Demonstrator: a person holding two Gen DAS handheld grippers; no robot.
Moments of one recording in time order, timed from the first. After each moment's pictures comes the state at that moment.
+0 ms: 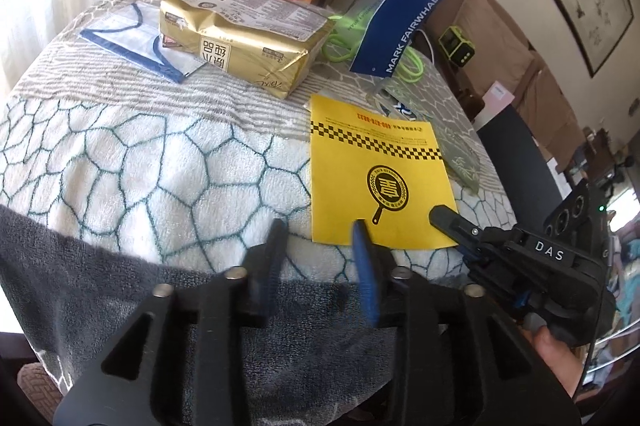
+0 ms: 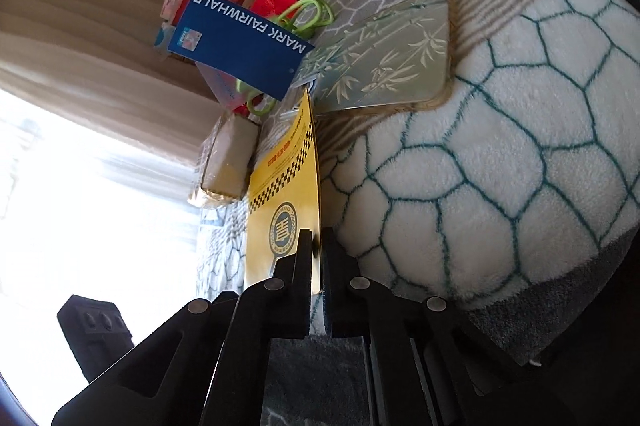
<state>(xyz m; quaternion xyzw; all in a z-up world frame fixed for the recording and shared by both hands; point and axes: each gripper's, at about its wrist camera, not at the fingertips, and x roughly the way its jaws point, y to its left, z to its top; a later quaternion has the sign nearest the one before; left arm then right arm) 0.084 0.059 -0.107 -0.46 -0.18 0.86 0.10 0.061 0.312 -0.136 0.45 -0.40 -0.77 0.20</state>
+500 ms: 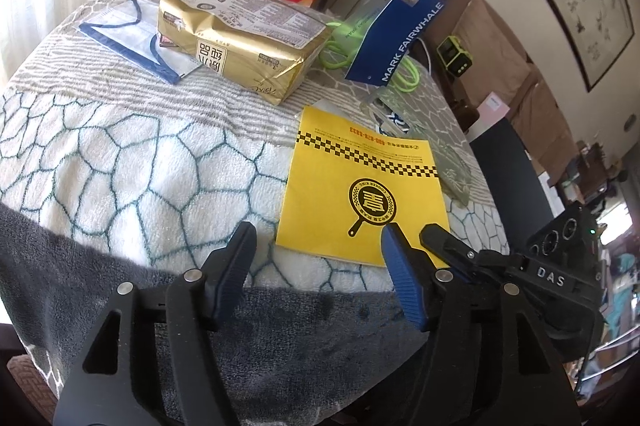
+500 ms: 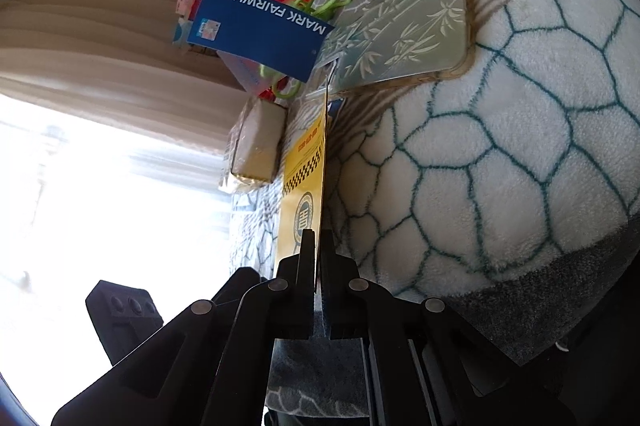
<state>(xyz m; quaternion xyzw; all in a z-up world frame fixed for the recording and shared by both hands) 0.076 0.061 -0.104 -0.46 -0.20 0.86 0.10 0.067 0.311 -0.133 0.45 -0.43 -0.74 0.25</state>
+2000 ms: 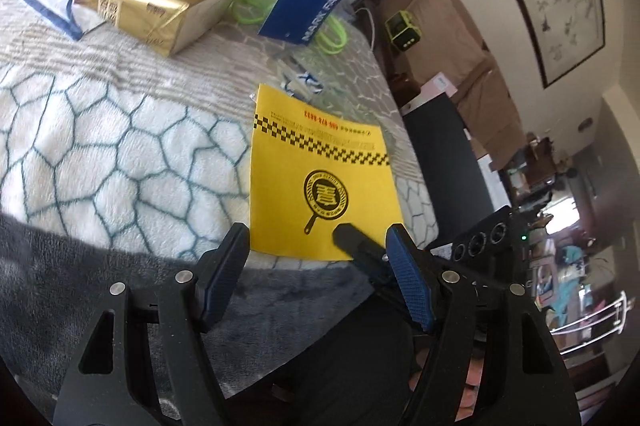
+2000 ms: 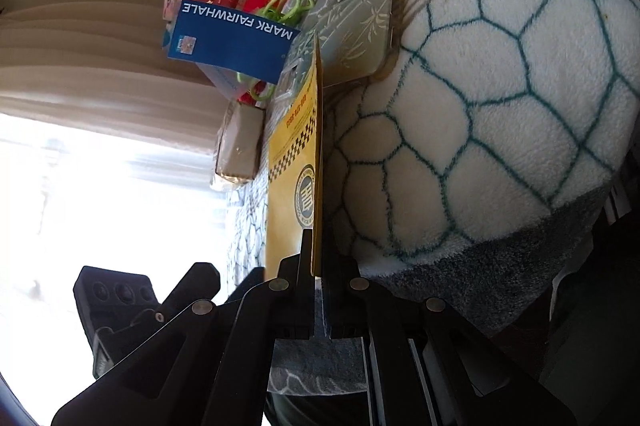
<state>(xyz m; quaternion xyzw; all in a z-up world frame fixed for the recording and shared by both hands) 0.075 0.101 -0.099 -0.49 -0.26 0.81 0.21 0.071 0.351 -0.145 0.47 -0.45 -0.72 0.24</state>
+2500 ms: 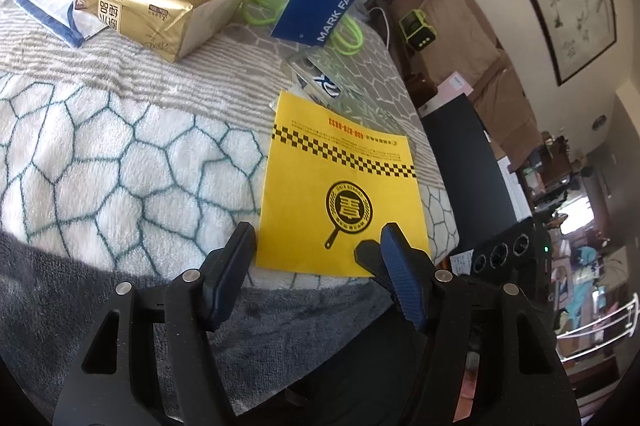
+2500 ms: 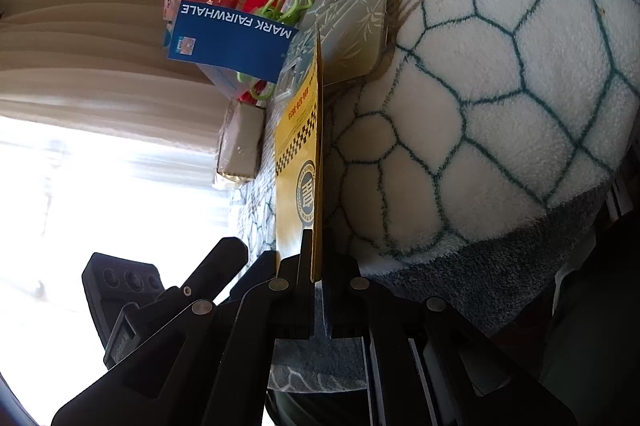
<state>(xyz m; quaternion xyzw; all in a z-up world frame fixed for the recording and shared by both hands) 0.063 0.104 -0.107 -0.49 -0.24 0.82 0.18 0.073 0.353 -0.147 0.47 -0.45 -0.72 0.24</state>
